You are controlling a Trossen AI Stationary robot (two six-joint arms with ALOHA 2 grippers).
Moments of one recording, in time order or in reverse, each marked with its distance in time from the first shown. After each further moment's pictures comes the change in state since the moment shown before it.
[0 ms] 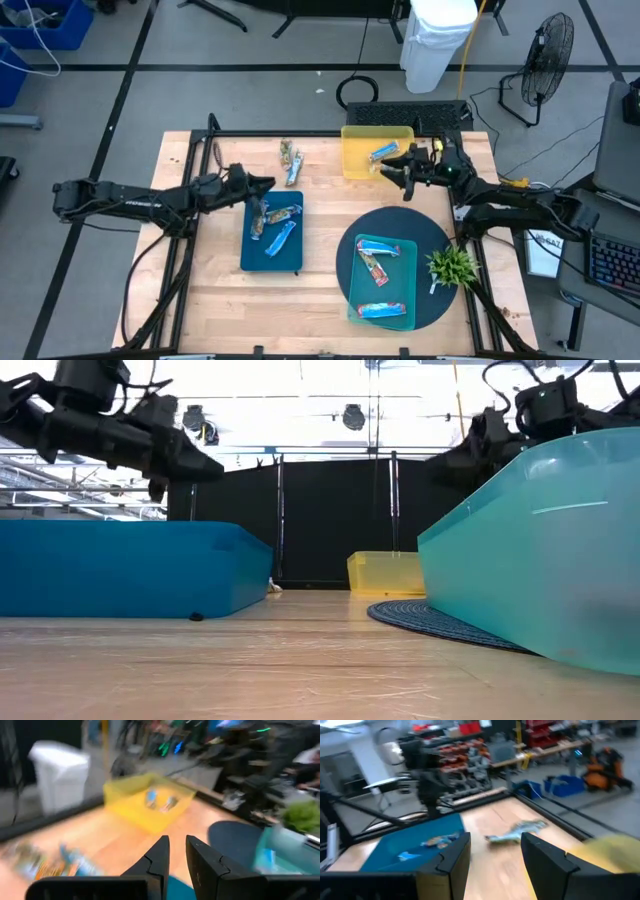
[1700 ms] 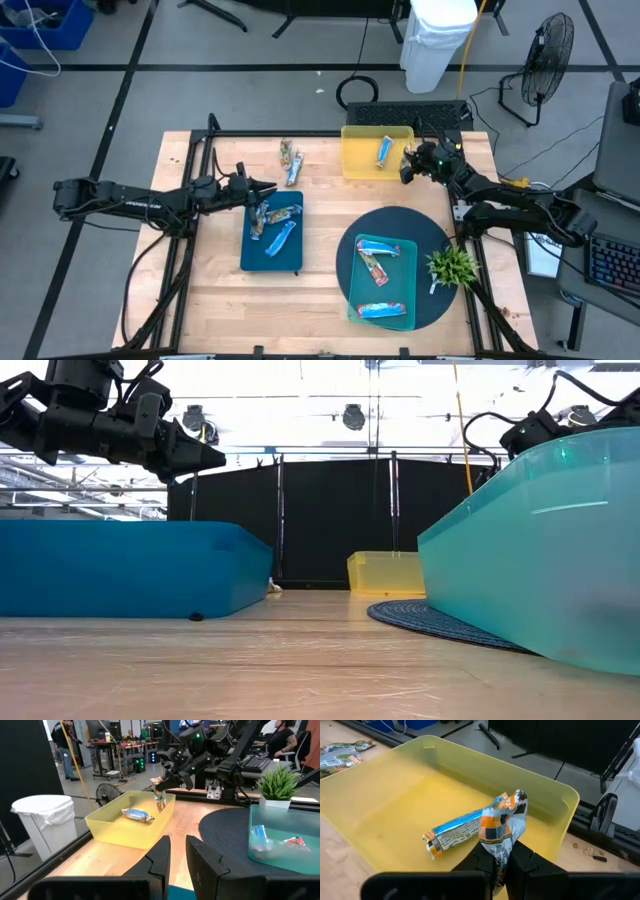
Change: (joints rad) left arm -0.025 0.000 -0.021 0.090 0.093 0.316; right arm -0.139 0.000 0.000 -0.442 0.602 -0.150
